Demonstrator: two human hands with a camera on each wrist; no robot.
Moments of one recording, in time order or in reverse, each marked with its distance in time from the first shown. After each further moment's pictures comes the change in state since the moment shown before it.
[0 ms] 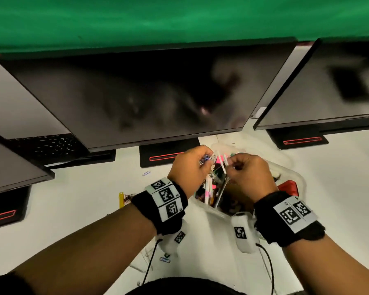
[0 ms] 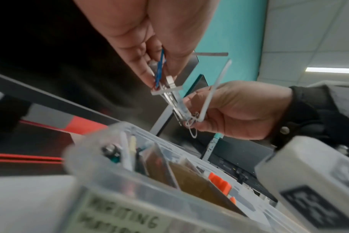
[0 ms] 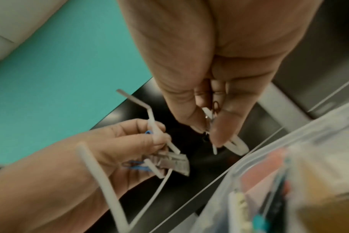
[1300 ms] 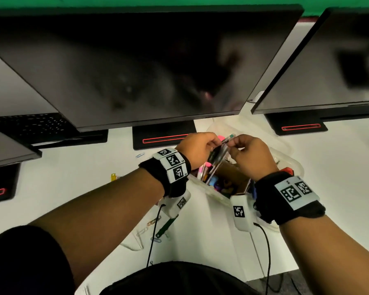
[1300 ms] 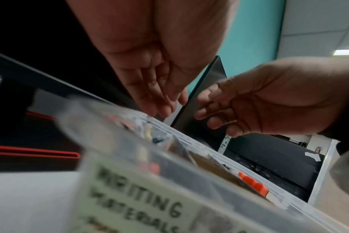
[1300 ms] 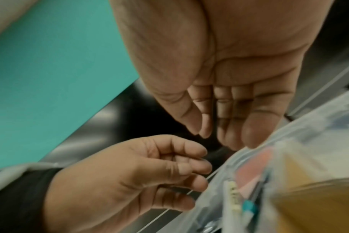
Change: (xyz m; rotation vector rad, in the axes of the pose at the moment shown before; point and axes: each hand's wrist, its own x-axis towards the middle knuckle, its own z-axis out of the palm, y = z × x) left_hand 0.031 -0.010 0.035 -0.035 -0.279 -0.044; right_hand 0.012 0.019 -0.011 -0.012 -0.041 0.009
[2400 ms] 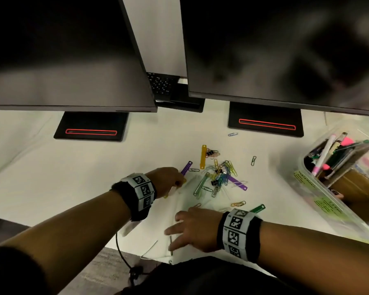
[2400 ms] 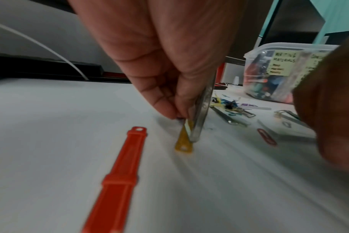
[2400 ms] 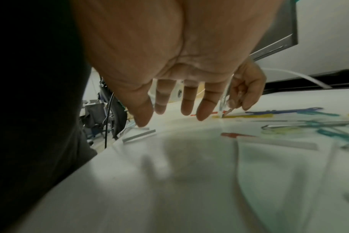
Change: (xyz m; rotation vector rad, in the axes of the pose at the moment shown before) left_hand -0.222 -0.212 -0.104 0.442 -0.361 -0.429; right_hand -0.137 -0.070 0.266 -0.755 -1.306 -1.454
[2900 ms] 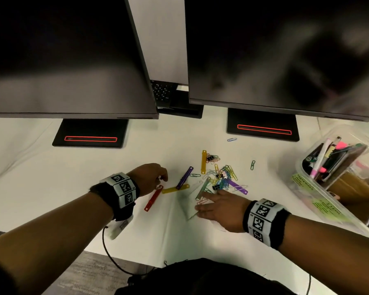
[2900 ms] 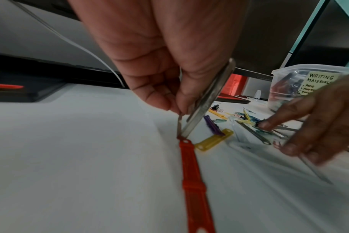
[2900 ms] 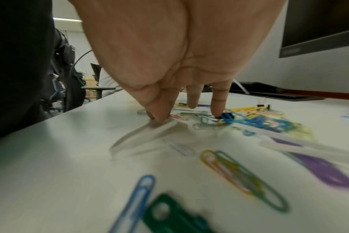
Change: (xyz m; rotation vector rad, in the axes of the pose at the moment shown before) left_hand -0.013 -0.051 -0.011 -0.049 0.143 -0.096; right_hand -0.041 0.045 0.011 -0.046 -0.154 0.367
